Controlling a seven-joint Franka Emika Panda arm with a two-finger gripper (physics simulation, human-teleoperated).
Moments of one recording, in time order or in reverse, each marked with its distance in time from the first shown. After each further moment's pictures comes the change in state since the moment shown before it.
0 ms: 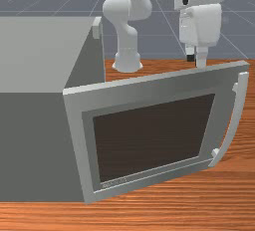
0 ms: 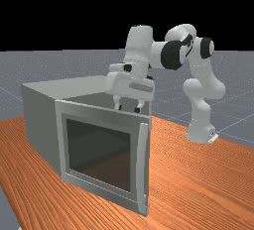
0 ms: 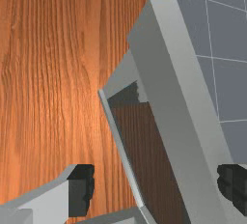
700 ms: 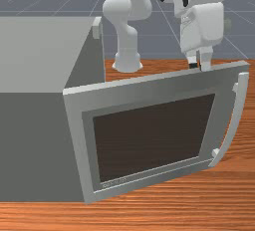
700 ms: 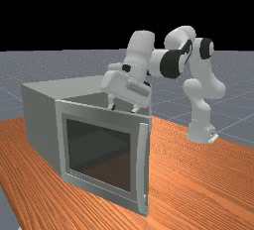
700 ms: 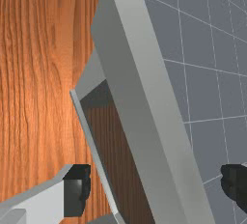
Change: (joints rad) arm 0.007 0.014 -0.012 -0.050 -0.025 0.226 0.008
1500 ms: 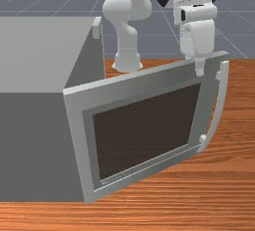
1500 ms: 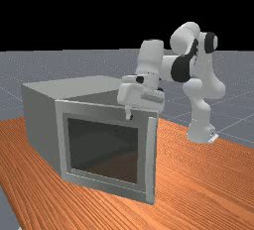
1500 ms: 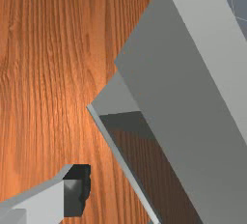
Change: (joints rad) arm 0.006 -0.138 0.024 -0.267 0.037 0.020 0.036
